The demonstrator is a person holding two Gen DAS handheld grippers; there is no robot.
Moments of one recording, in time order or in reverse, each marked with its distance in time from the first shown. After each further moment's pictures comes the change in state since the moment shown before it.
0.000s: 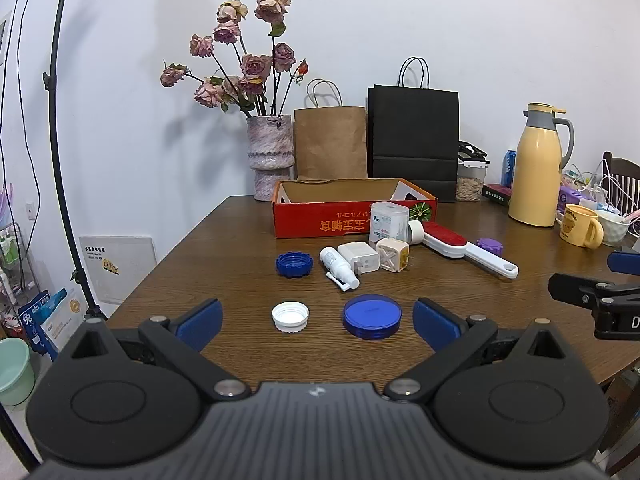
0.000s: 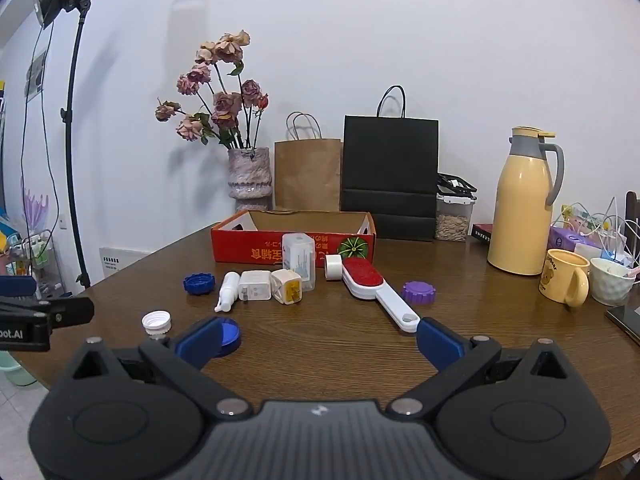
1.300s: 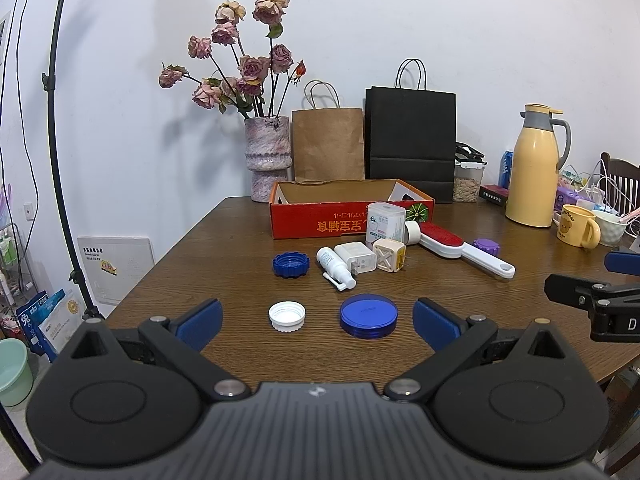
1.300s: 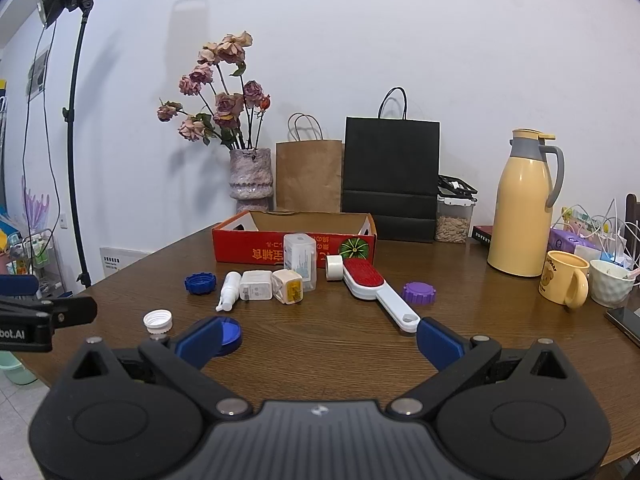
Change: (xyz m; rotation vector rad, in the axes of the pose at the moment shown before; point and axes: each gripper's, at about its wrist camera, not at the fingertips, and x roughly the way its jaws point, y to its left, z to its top) left arm -0.001 0.000 -0.002 -0.001 -0.005 0.000; right arm -0.003 0.002 -0.001 -0.001 -0.004 0.000
